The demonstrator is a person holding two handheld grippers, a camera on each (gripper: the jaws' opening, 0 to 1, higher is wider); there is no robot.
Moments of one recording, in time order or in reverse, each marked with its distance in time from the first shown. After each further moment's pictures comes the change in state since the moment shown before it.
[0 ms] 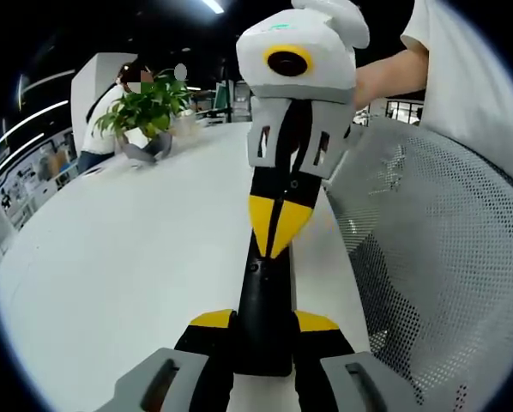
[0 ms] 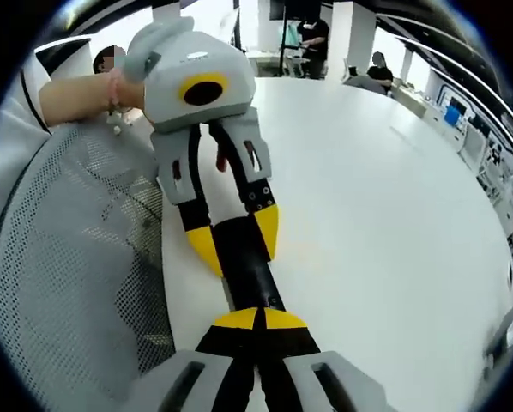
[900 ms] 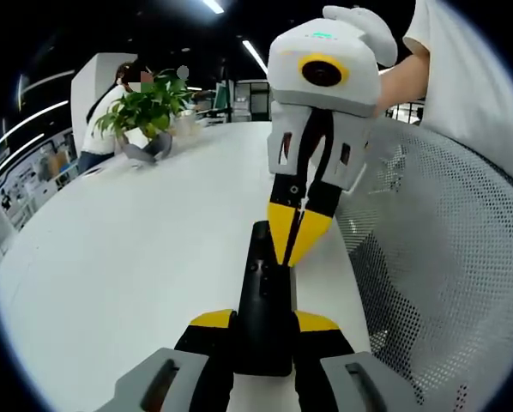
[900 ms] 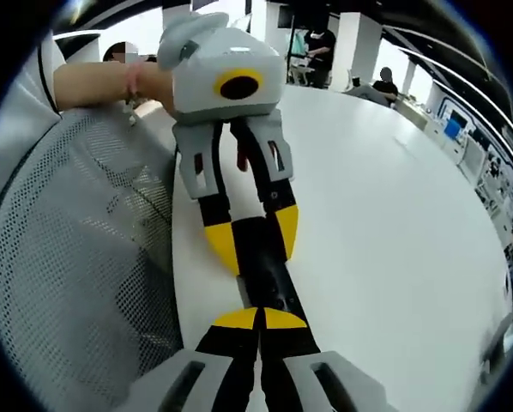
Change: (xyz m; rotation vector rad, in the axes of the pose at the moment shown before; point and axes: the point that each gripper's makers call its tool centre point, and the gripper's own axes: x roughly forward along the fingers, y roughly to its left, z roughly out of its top) left arm 0.000 0.000 -0.001 0.002 0.001 0.002; right arm 0.003 0.015 -0.004 -0.058 -0.021 -0.033
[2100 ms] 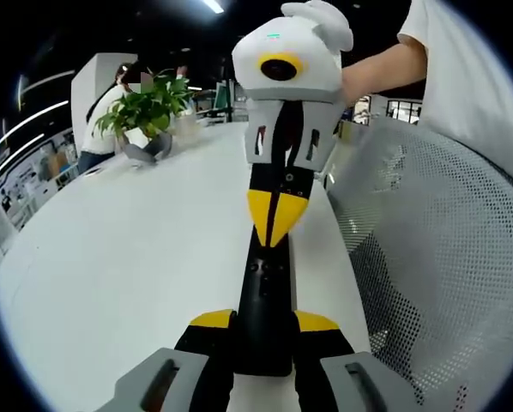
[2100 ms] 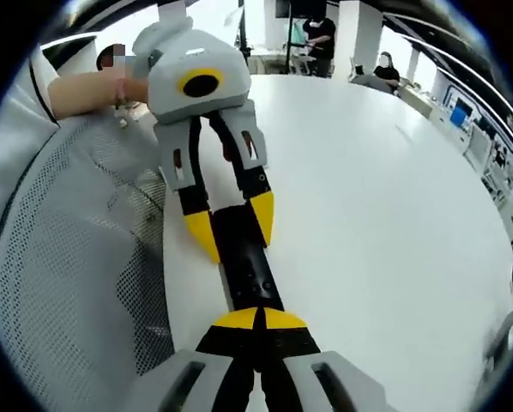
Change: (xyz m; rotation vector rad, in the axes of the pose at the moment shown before) left arm 0.000 0.000 0.000 -0.001 0.002 0.002; right arm -0.012 -0.020 -0.003 0.038 -0.003 0.045
